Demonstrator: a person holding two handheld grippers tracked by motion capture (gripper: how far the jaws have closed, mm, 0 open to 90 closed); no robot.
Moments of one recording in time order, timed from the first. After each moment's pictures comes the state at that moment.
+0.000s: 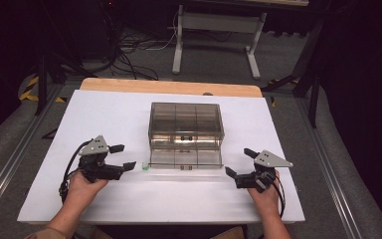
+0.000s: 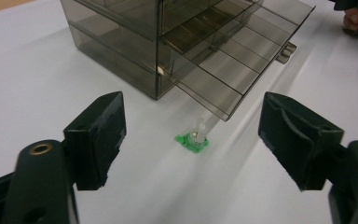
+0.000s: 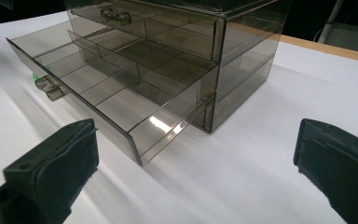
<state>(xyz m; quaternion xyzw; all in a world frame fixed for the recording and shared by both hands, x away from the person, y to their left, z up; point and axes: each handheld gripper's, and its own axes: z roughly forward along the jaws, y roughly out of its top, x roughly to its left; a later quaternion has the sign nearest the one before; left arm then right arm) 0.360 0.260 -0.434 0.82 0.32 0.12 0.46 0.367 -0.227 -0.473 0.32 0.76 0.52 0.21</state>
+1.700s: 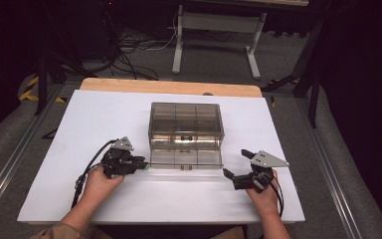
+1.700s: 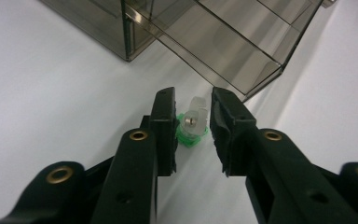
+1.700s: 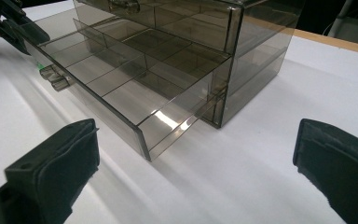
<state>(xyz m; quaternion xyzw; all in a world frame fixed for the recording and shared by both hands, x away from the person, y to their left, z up) 0.389 0.220 -0.465 0.87 0.32 0.05 0.37 0.368 -0.221 -0.475 0.32 0.77 0.51 0.20</state>
